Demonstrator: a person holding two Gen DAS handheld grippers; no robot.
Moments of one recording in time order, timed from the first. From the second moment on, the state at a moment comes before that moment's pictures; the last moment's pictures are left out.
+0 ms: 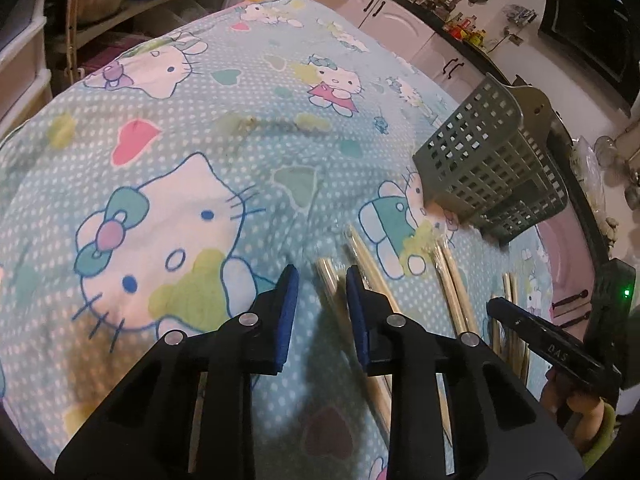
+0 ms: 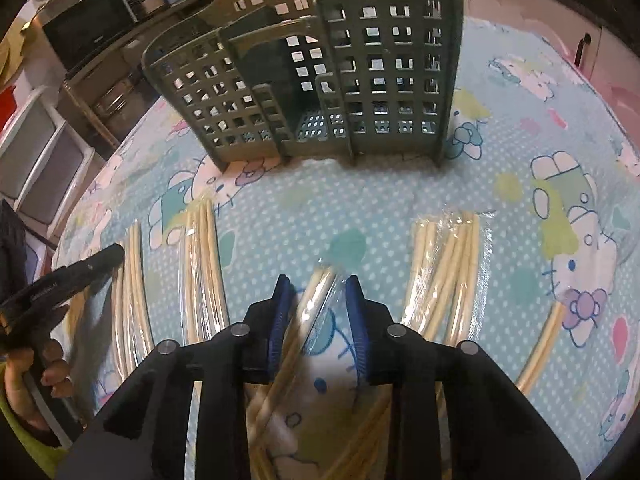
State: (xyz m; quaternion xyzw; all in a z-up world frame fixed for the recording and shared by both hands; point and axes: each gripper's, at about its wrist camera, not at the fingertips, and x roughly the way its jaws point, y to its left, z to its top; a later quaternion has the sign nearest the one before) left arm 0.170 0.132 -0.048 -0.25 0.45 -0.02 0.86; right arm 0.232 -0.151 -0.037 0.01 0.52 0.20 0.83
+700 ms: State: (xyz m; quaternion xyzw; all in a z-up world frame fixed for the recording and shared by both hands) left arm 0.169 0.135 0.031 -0.18 0.39 -0.04 0.90; right arm 0.230 -0.160 0.016 0.05 0.47 0.29 0.83
